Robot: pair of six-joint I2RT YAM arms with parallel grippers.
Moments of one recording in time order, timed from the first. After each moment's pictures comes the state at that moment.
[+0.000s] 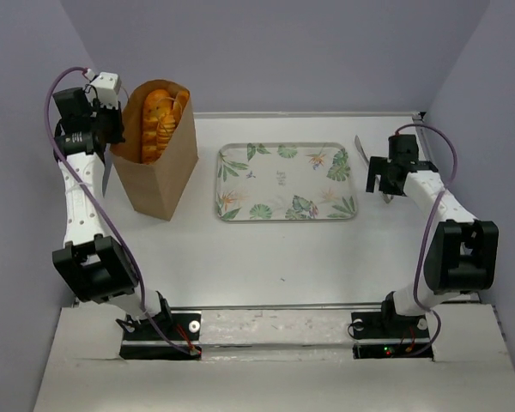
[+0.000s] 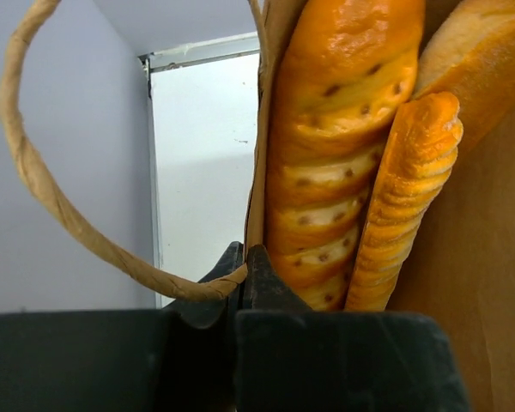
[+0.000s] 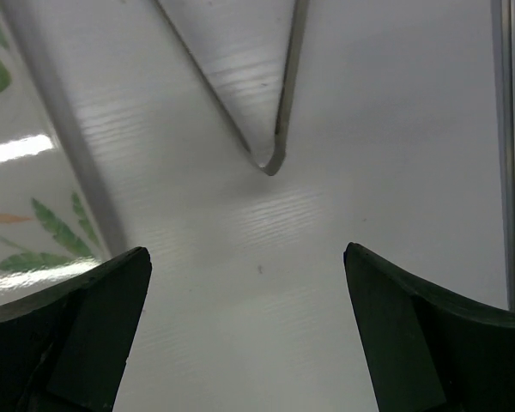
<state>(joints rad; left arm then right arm) 0.29 1.55 1.63 -0.57 0.32 0.27 0.00 1.54 1.15 -0.57 0.26 0.12</state>
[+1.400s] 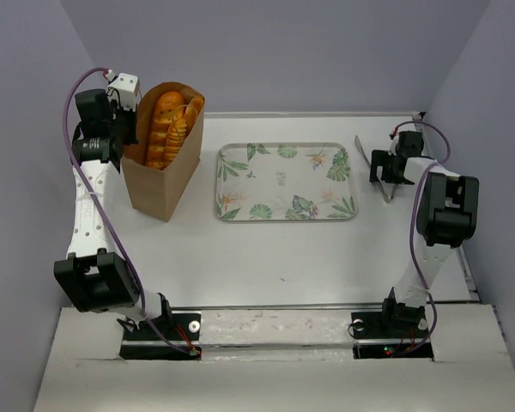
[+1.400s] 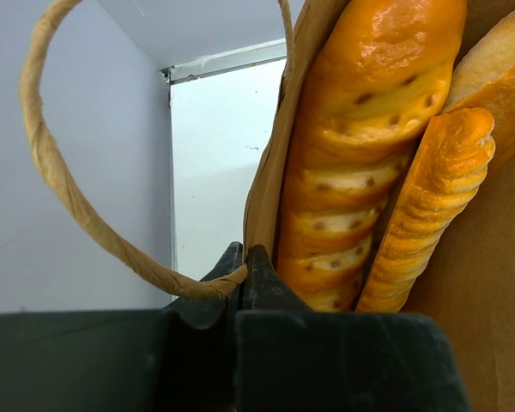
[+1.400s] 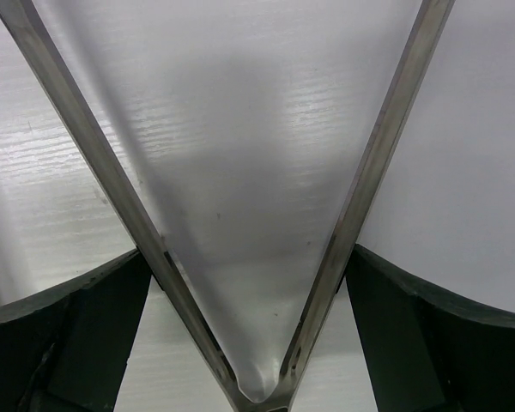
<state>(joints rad) 0.15 1.45 1.54 -0.52 0.13 0.30 -0.17 1.99 1.33 -0.25 0.03 -0.06</state>
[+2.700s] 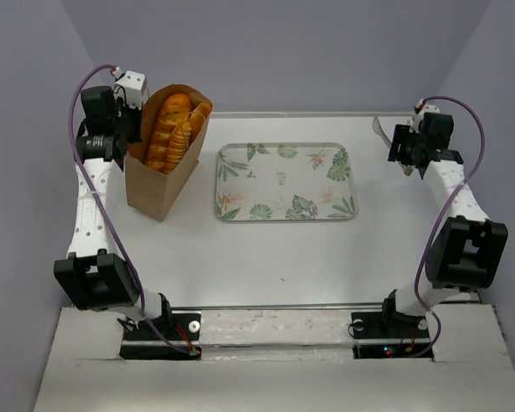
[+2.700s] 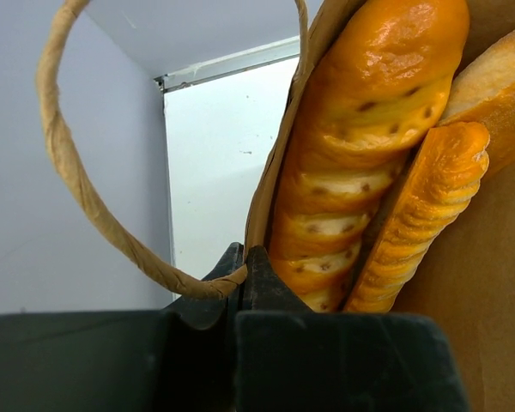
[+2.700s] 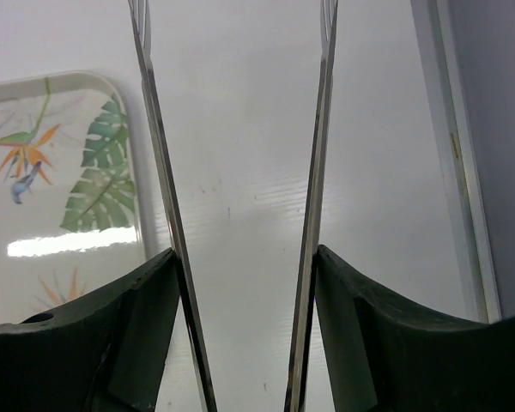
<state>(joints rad) 0.11 1.46 1.57 -0.55 0.11 0.31 -0.17 1.59 1.31 -0.35 -0.03 0.01</state>
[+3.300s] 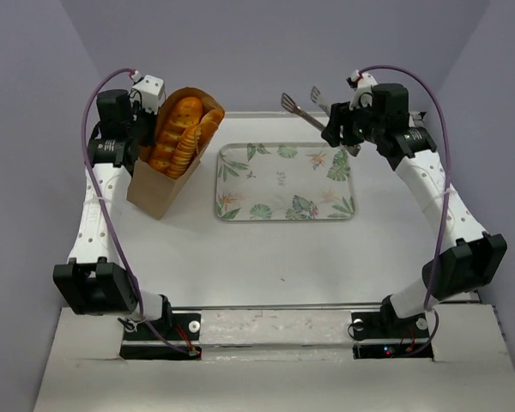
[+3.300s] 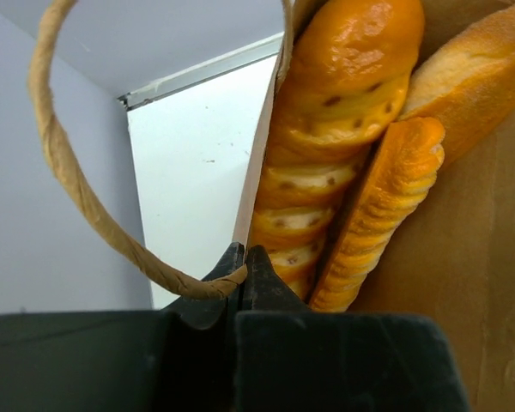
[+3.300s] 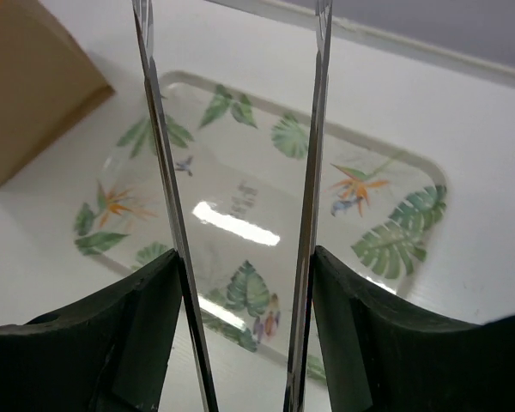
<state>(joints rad) 0.02 1.42 1.54 -0.55 0.10 0.32 0.23 1.53 1.60 -0.57 -0.20 0.06</state>
